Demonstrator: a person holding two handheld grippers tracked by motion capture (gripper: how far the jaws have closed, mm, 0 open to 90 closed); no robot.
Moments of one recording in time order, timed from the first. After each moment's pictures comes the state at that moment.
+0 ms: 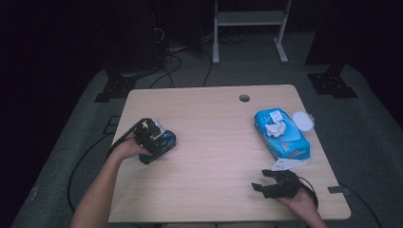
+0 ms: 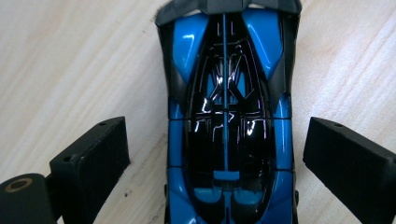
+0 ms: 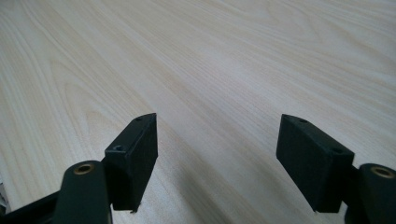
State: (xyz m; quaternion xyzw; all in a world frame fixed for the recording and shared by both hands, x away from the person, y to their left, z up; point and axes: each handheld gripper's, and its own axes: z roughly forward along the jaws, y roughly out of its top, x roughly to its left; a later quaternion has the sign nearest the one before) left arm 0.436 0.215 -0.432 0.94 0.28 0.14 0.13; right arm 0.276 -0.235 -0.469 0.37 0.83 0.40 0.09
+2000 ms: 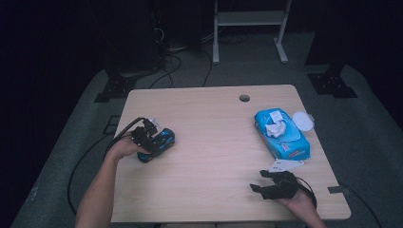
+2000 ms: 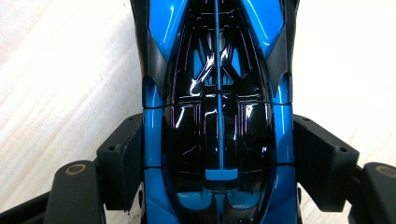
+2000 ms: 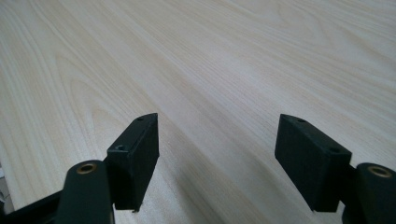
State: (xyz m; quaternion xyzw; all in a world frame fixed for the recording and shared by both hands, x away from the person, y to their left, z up) left arm 0.447 0.231 -0.433 0.93 0.31 0.06 0.17; right arm 0.275 -0.230 -0.468 0.36 0.84 0.40 0.09
